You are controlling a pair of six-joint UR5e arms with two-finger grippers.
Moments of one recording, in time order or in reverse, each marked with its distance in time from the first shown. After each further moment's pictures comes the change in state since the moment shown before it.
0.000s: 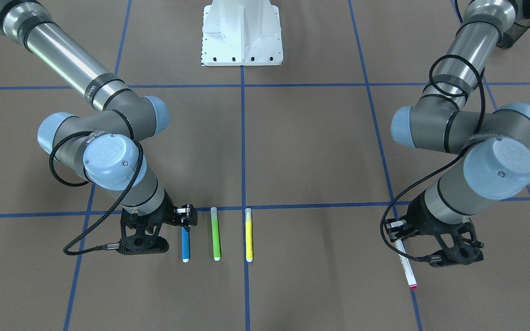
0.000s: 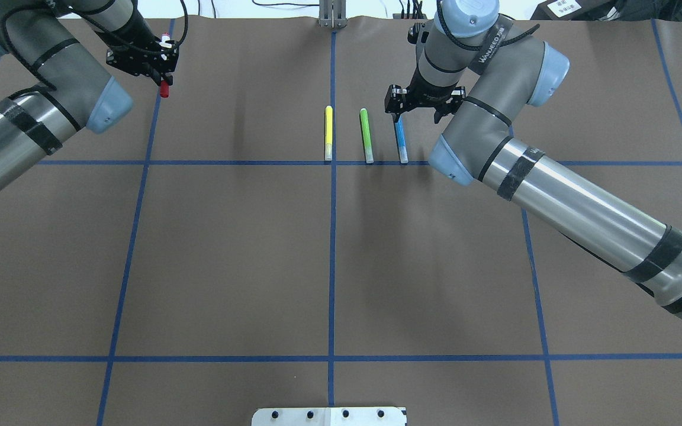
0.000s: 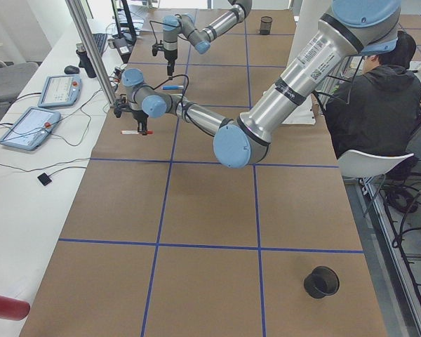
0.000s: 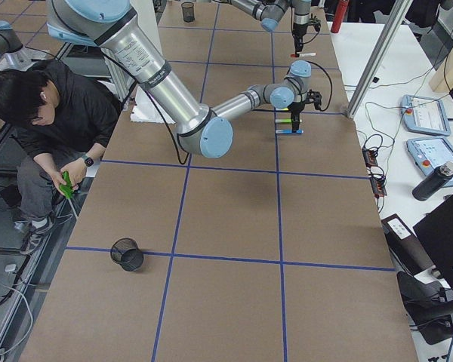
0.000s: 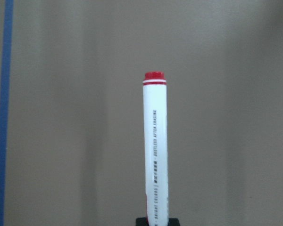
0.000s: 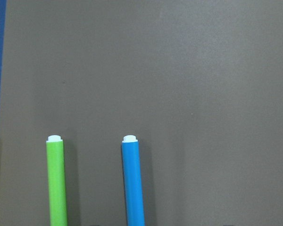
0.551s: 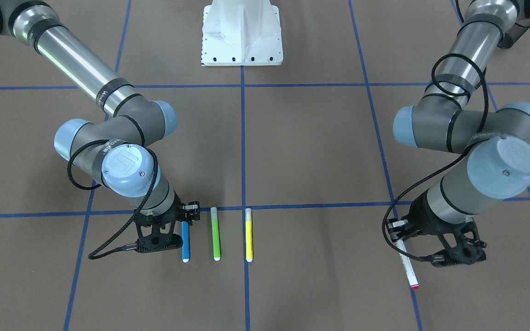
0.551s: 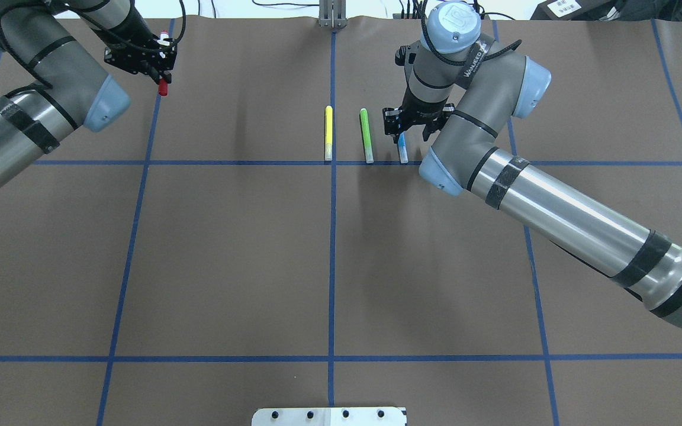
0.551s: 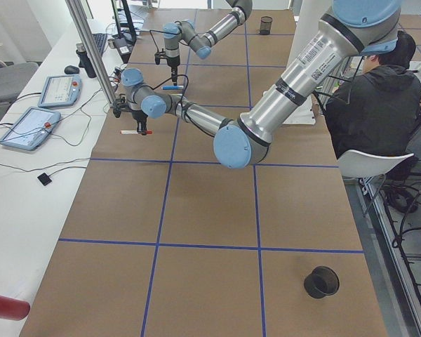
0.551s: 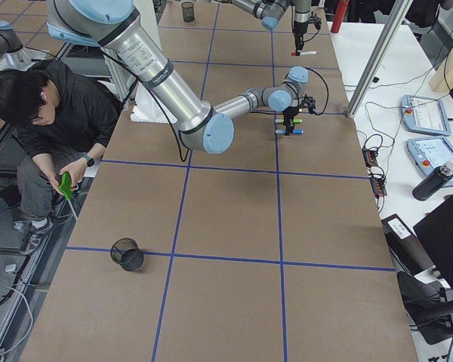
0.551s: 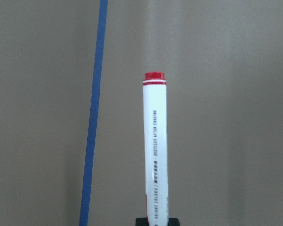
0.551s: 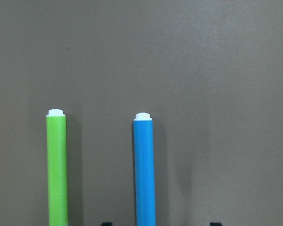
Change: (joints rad) left arm -0.004 0.002 -0.008 -0.001 -0.007 0.000; right arm -0.026 0.015 -0.059 -0.005 0.030 -0.104
